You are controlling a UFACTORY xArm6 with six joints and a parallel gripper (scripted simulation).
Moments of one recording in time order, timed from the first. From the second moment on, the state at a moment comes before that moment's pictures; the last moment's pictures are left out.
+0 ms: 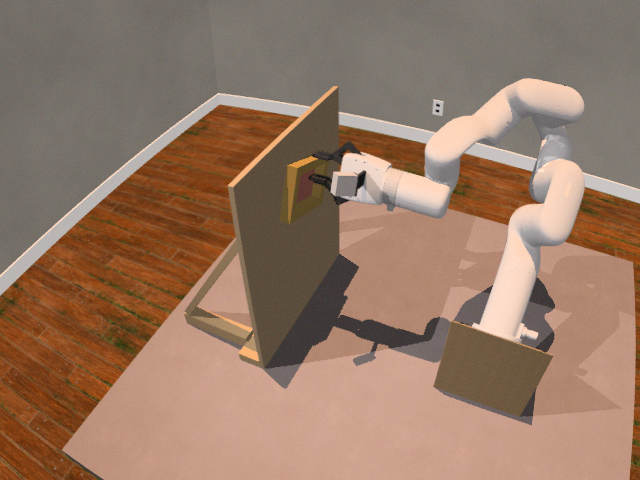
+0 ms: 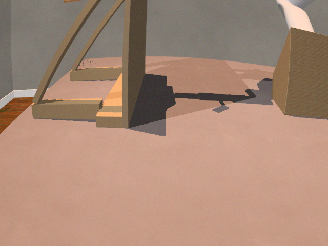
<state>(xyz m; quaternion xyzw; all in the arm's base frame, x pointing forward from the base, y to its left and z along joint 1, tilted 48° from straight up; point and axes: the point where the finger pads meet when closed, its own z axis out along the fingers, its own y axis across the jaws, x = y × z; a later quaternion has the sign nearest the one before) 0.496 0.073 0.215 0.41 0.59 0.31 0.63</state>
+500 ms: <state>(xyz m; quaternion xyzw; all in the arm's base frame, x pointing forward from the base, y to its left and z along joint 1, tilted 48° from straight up) 0.512 0.071 0.215 0.41 0.59 0.31 0.63</state>
